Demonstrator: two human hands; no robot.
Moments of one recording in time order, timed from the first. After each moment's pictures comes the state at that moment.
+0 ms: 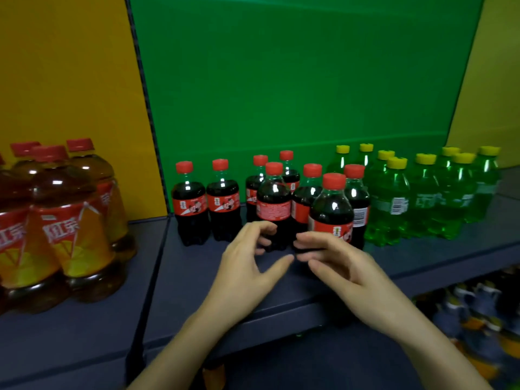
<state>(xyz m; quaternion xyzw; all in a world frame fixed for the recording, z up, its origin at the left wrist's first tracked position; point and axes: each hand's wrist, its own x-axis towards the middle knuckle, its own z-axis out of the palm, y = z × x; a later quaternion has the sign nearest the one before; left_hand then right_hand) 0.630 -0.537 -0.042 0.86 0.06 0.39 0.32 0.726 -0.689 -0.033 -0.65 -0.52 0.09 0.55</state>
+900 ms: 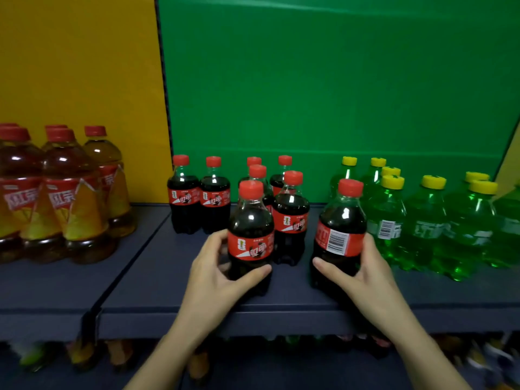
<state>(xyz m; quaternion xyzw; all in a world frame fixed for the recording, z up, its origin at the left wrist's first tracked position) 0.649 -0.584 -0.057 0.75 0.21 0.47 0.41 0.826 -0.714 -0.045 -0.69 -0.46 0.03 0.55</state>
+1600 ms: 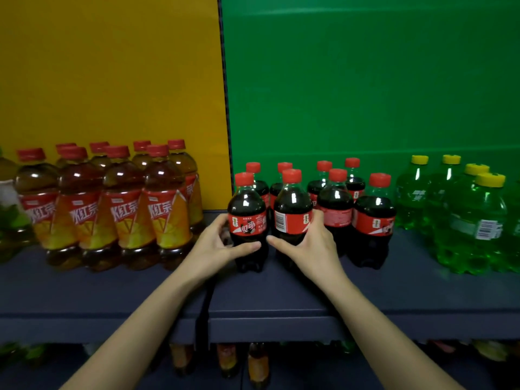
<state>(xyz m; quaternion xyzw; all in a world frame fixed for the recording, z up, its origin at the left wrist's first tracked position) 0.554 -0.457 -0.028 0.77 0.22 0.36 0.47 0.705 -0.560 -0.035 -0.70 -0.48 0.02 0.53</state>
